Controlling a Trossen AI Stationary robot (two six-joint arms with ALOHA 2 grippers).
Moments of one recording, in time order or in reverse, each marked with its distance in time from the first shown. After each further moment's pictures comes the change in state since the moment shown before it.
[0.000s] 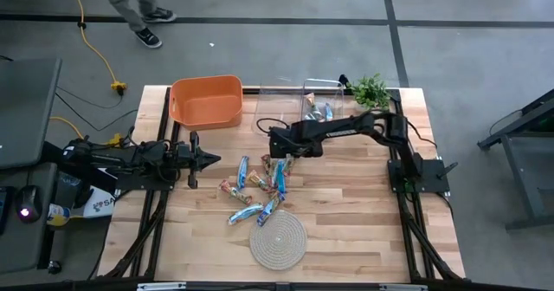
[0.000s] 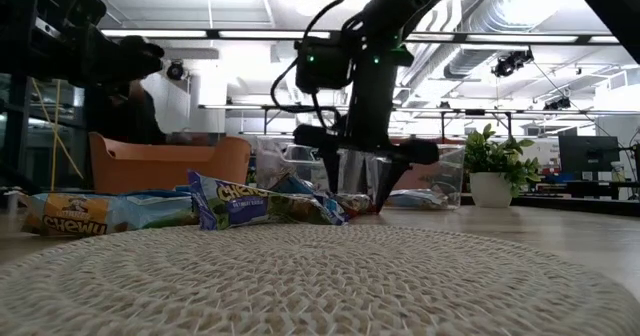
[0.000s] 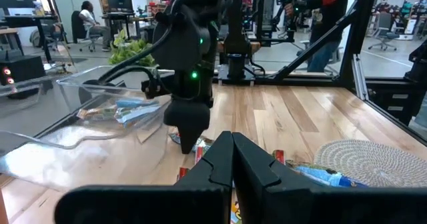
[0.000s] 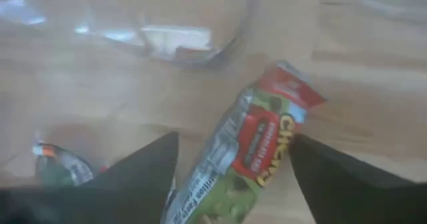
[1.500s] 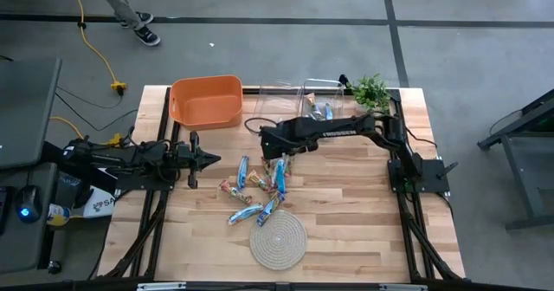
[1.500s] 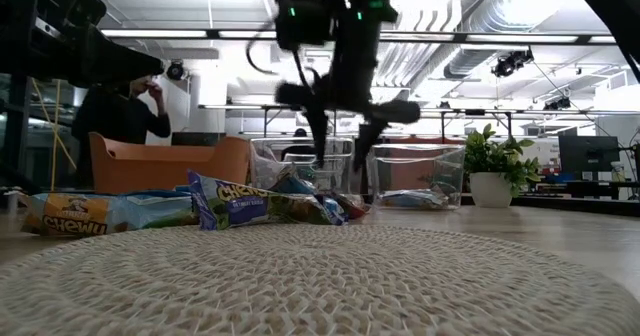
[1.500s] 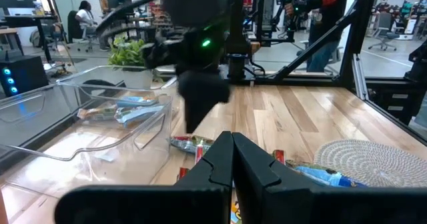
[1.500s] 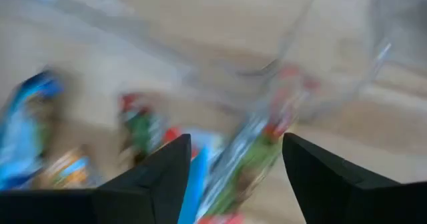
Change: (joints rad) left arm 0.000 0.000 0.000 0.000 0.001 0.000; right arm 0.061 0.013 0.264 -0.249 0.098 -0.127
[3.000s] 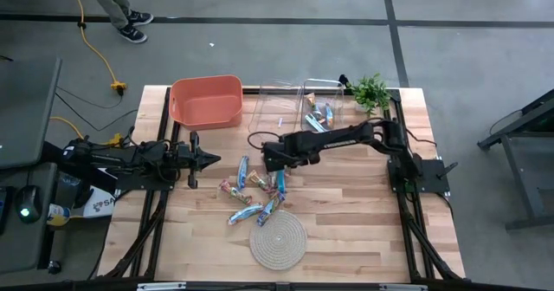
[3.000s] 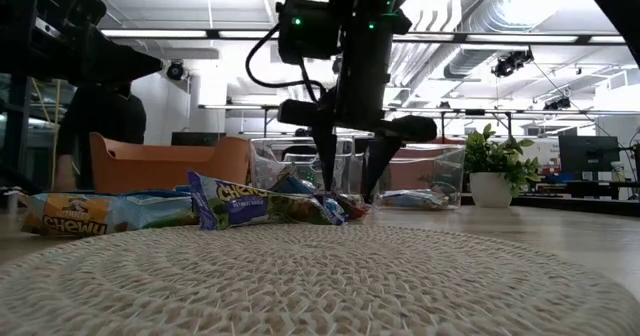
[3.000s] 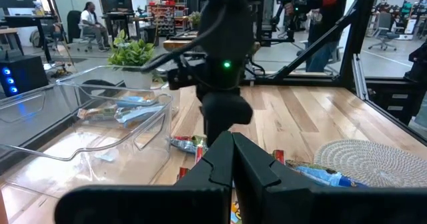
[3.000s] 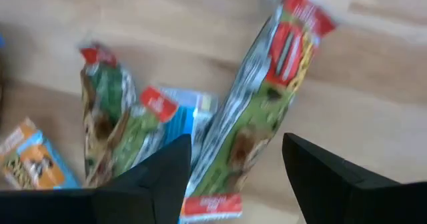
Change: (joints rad) left arm 0.000 0.000 0.000 0.000 0.000 0.000; right arm 0.057 -0.003 -0.142 0.108 -0.013 0.090
